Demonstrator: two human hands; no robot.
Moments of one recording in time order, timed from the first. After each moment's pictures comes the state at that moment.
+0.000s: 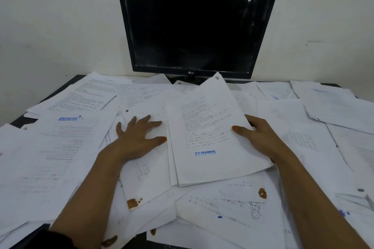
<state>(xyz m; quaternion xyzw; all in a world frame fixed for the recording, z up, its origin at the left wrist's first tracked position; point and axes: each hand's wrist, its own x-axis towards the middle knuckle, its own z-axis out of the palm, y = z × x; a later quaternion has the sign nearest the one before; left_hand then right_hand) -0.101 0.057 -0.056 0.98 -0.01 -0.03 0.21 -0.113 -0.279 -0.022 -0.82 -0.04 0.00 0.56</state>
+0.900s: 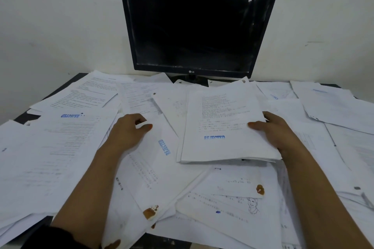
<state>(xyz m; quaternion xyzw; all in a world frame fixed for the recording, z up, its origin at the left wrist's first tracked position) -0.103 0.065 -0.045 0.91 0.06 0.11 0.39 -0.112 -0.304 -0.011 -0.77 0.09 -0.02 0.63</state>
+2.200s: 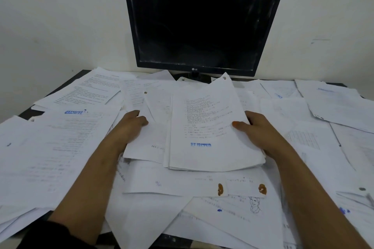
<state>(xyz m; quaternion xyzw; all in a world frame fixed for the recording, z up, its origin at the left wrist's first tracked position) -0.105 0.060 -0.024 0.80 0.13 -0.02 0.59 -0.114 -0.270 -0.014 -0.84 -0.03 0.04 0.55</state>
